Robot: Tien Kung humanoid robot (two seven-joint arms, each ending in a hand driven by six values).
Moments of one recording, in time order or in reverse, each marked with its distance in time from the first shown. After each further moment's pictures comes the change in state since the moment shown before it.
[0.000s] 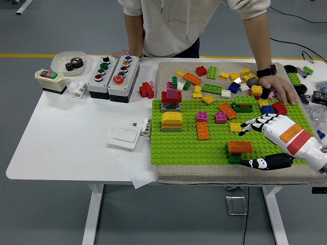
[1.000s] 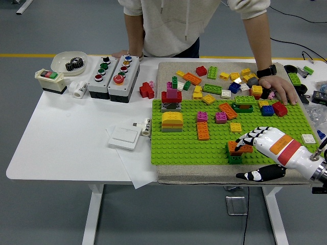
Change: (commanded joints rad) left arm -0.008 0.000 0.008 -0.001 -0.013 -0.001 -0.004; right arm 0.033 0.013 -0.079 -0.057 -0.053 0.007 0.001
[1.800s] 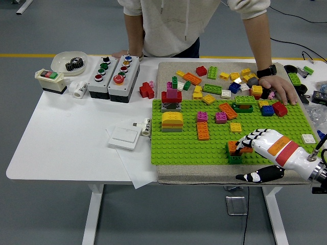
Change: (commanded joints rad) left arm -0.003 0.000 0.005 -0.001 -0.007 0.000 -0.003; right arm 0.020 0.008 -0.026 -0.024 -0.009 0.009 -0.005
